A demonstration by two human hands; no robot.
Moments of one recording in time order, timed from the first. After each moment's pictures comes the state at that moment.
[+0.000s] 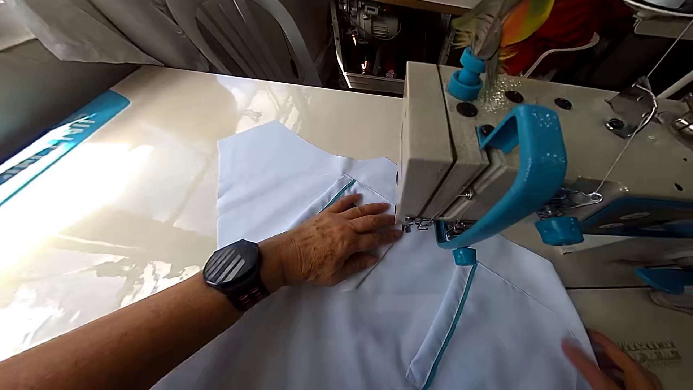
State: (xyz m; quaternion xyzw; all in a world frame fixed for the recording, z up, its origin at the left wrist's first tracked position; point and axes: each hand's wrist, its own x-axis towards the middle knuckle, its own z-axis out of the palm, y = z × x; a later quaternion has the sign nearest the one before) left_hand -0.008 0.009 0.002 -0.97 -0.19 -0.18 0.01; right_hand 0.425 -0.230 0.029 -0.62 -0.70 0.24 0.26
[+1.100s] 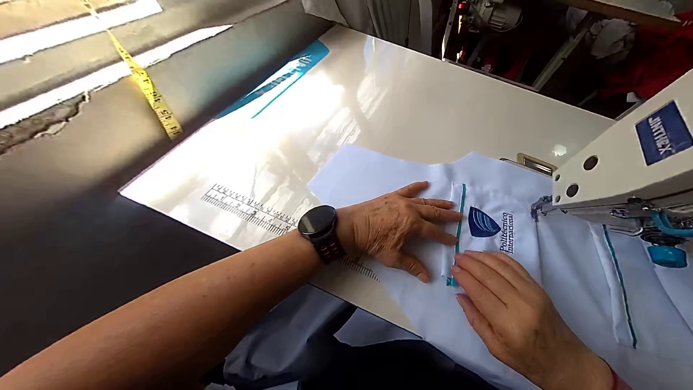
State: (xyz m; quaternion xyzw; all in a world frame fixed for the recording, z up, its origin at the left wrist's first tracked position) left_hand -0.101 -0.072 0.001 -0.93 -0.25 -0.21 -0.15; right_hand 0.176 -0.113 -0.003 -0.22 -0.93 -0.03 0.28
